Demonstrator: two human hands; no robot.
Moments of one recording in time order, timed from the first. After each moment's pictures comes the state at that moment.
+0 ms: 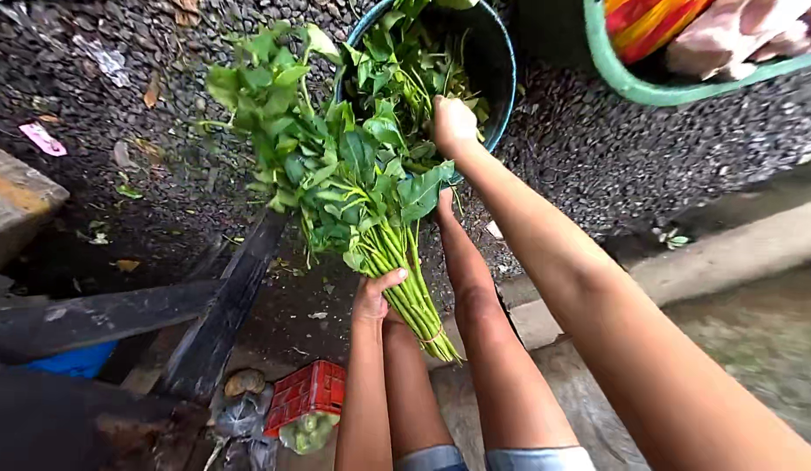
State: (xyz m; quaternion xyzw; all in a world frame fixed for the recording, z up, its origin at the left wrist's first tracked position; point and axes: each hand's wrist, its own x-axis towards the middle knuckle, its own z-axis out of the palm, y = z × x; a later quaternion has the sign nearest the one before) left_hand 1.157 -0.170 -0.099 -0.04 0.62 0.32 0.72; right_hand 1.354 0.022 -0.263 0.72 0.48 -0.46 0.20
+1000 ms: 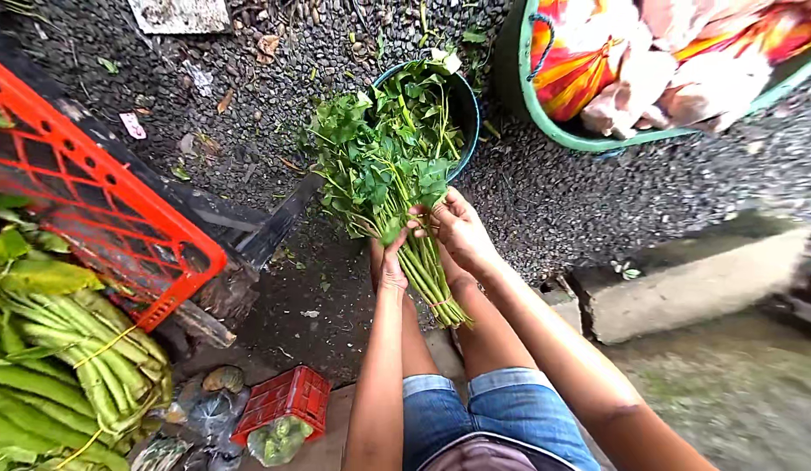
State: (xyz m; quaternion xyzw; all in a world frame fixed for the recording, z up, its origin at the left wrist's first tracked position) left_hand 1.225 -0.183 -0.042 -0.07 0.61 0.42 0.67; right_hand 1.360 -0.093 0.023 0.56 0.16 -0.76 -0.29
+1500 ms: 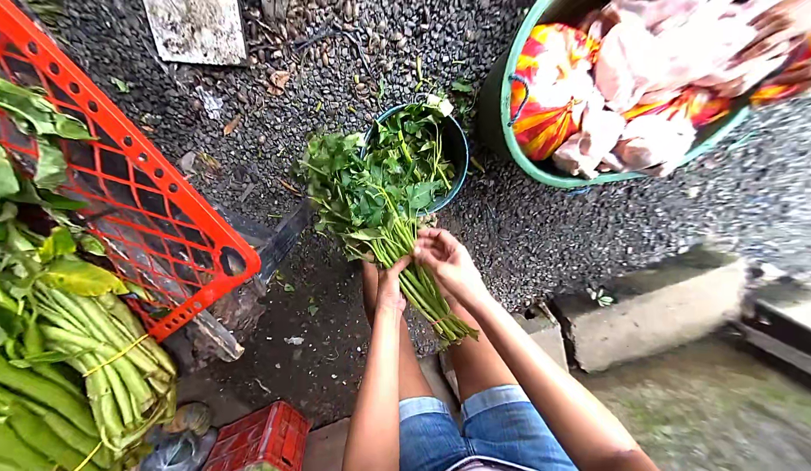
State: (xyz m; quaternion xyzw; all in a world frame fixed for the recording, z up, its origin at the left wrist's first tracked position) left_hand 1.226 -0.168 -0.018 -0.13 0.64 0.39 0.65; right_hand 1.353 -0.115 0.029 0.63 0.31 -0.69 -0.18
